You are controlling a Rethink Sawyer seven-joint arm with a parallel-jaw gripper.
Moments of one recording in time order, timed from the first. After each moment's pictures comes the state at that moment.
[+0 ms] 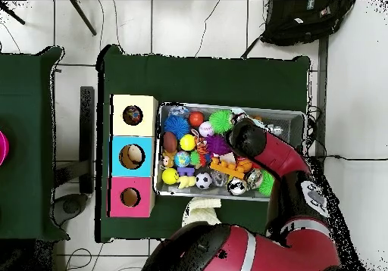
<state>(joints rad) -0.38 -0.32 -0.12 1.47 0.19 0.21 2.13</state>
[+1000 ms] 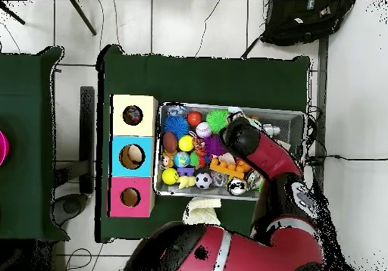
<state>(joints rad) -0.29 -0.32 -0.17 1.50 0.34 0.19 2.13</state>
